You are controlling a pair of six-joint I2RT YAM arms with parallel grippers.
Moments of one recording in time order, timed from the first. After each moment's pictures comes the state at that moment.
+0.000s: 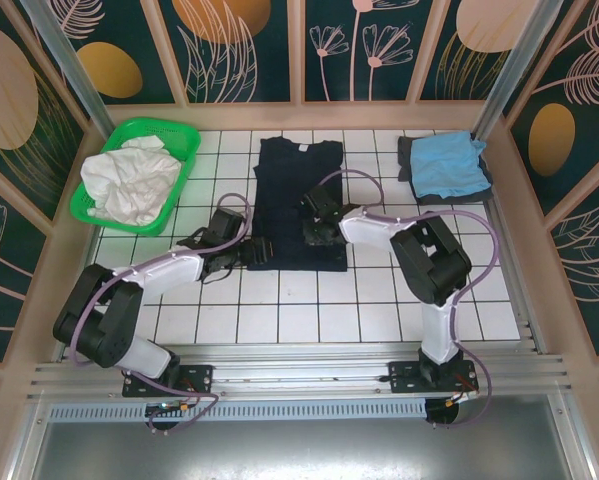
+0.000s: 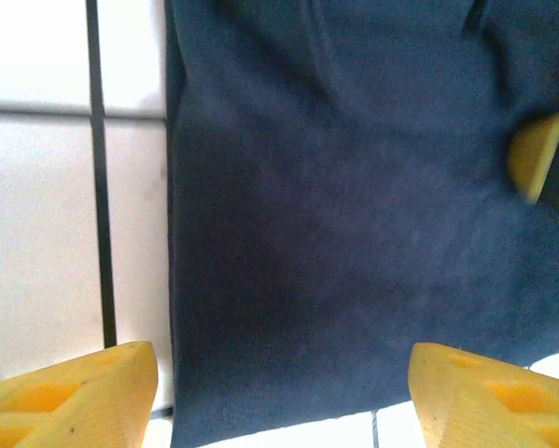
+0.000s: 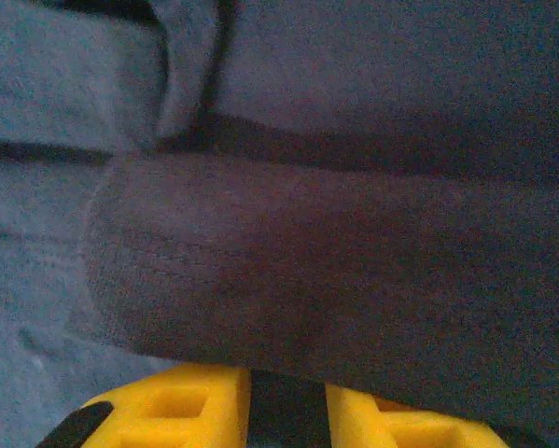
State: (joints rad) left arm -0.50 1.50 0.73 -0.16 0.14 -0.59; right arm 0.68 1.98 1.28 -0.36 0.09 0.52
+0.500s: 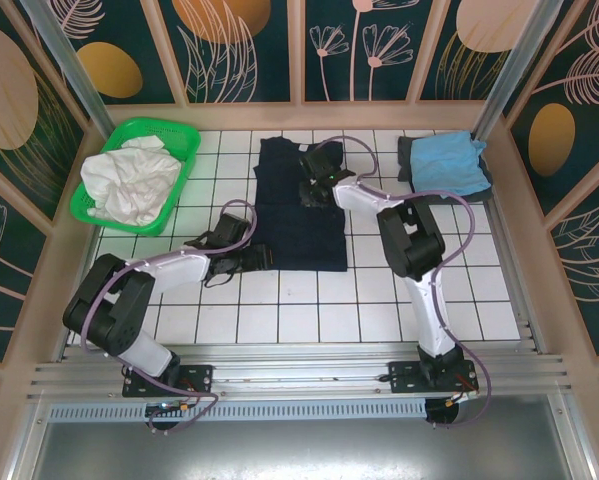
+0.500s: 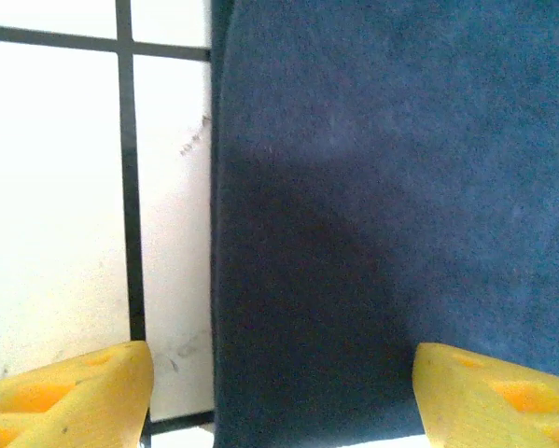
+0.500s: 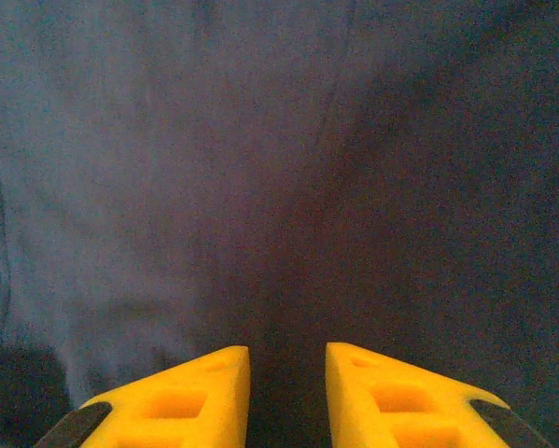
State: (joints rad) left arm -0.51 1.58 0.74 -0.17 0.08 -0.58; right arm 0.56 2.27 1.76 -0.44 0.09 0.41
